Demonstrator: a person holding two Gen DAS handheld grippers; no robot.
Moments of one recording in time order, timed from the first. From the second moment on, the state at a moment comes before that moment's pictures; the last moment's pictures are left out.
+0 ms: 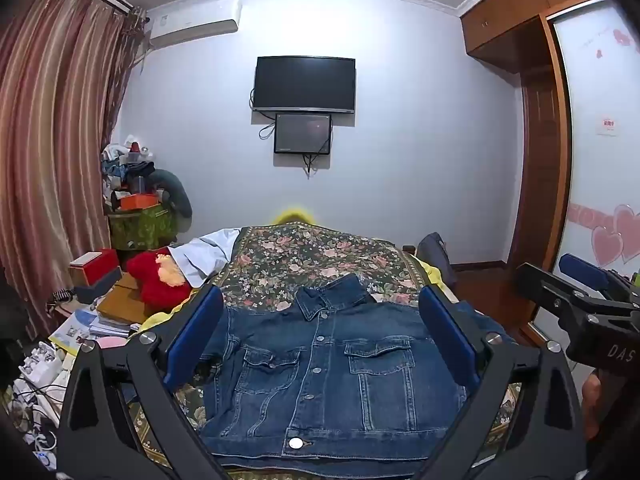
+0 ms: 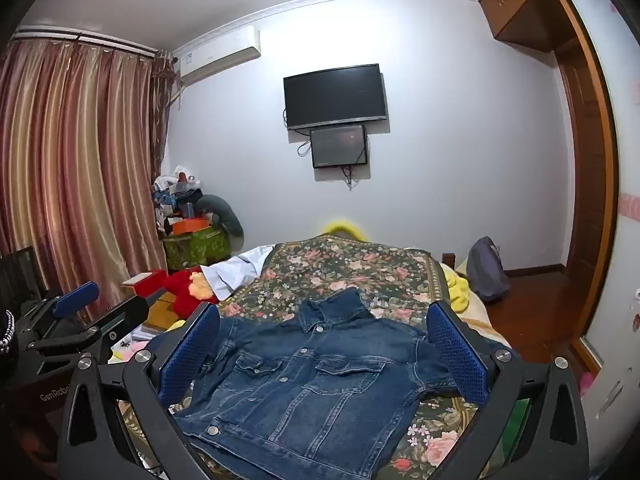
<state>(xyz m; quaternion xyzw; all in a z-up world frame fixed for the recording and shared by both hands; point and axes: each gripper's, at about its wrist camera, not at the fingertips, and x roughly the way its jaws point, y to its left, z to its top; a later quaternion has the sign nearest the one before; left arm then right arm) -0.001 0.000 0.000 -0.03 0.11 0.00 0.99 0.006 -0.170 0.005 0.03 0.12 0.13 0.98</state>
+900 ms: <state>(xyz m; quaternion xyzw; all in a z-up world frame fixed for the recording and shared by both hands) 0.007 0.005 -0.009 -0.03 0.13 0.01 0.99 0.015 -0.168 0.001 0.03 0.14 0.13 0.98</state>
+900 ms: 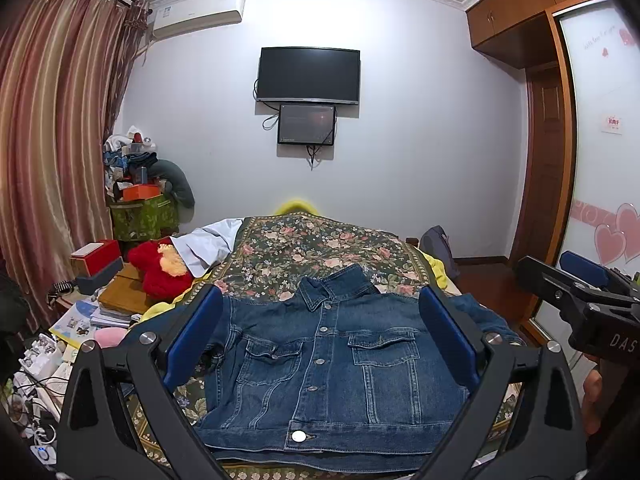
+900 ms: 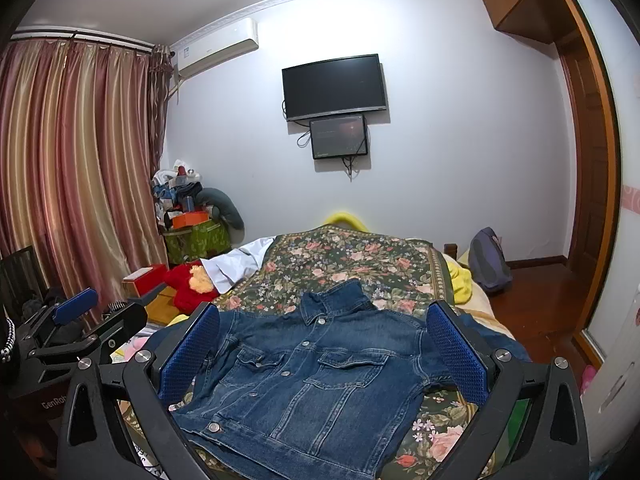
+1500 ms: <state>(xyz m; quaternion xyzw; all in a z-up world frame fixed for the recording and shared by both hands) 0.006 0.005 -0.007 -0.03 0.13 0.01 0.99 0.016 -0.167 0.001 0.03 0.14 0.13 0.98</state>
